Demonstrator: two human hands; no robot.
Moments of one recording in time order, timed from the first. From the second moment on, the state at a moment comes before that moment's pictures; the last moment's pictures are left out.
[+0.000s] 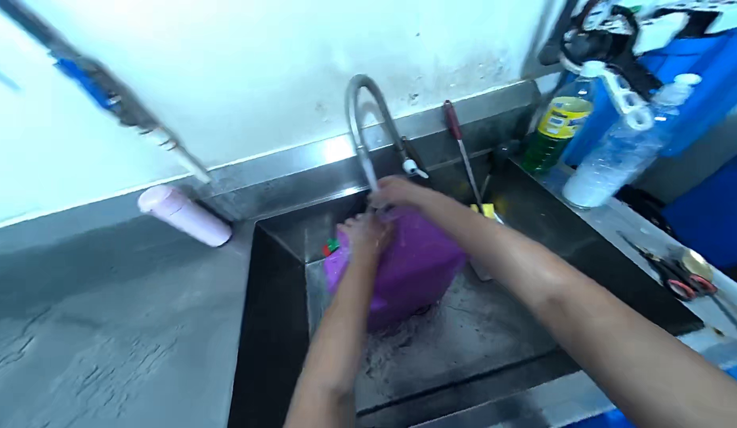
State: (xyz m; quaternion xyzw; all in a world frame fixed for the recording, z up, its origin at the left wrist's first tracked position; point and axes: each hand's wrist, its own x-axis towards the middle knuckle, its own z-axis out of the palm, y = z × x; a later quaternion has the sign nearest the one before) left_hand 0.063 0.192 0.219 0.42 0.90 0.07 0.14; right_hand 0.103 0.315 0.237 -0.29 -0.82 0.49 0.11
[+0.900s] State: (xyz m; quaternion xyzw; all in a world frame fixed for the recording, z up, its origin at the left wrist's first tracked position) left_hand -0.093 -0.243 0.146 0.12 0.97 0.15 0.13; right_hand -0.093 0.167 0.228 -0.06 -0.99 0.11 -0.01
